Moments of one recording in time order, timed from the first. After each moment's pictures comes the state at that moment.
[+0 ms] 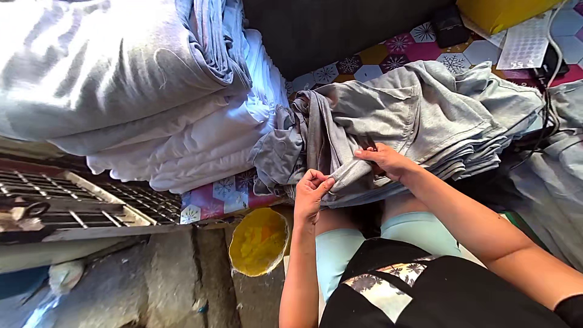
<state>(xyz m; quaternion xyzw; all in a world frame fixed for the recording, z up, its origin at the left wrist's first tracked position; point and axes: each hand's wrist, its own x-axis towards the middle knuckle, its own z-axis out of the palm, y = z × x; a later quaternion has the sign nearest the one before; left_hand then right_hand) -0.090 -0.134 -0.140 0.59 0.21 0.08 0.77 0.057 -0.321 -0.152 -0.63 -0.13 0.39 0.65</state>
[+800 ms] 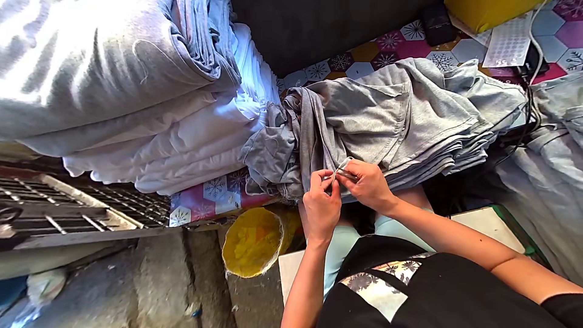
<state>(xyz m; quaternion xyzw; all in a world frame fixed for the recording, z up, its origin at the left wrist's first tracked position) -0.099 -0.185 -0.140 0.85 0.19 0.20 0.45 -0.019 -0.302 -0.154 -0.80 -0.29 0.01 0.53</state>
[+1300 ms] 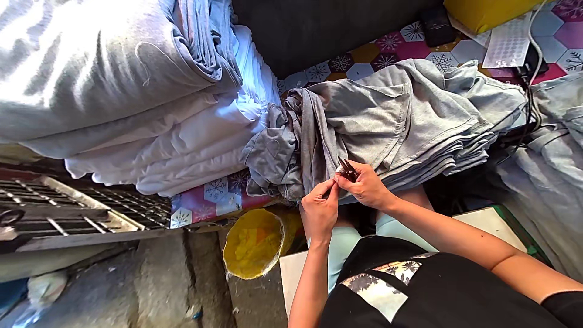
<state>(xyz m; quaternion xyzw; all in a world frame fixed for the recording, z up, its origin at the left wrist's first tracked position) -0.104 -0.180 -0.158 0.80 0.16 0.24 0.53 -0.019 -0.295 -0.149 -0.68 -0.22 0.20 0.67</state>
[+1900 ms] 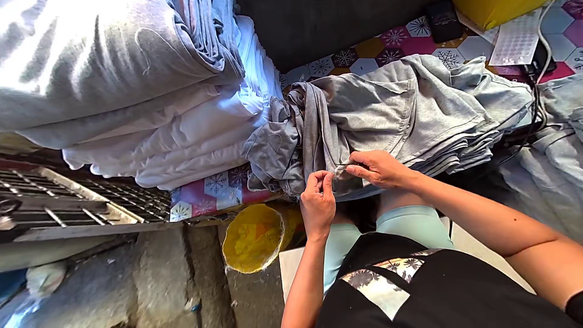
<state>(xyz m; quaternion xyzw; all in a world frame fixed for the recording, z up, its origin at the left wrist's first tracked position) -0.103 -0.173 -0.163 0.81 0.20 0.27 0.49 0.032 -0.328 -0.148 -0.77 -0.47 0.11 0.41</state>
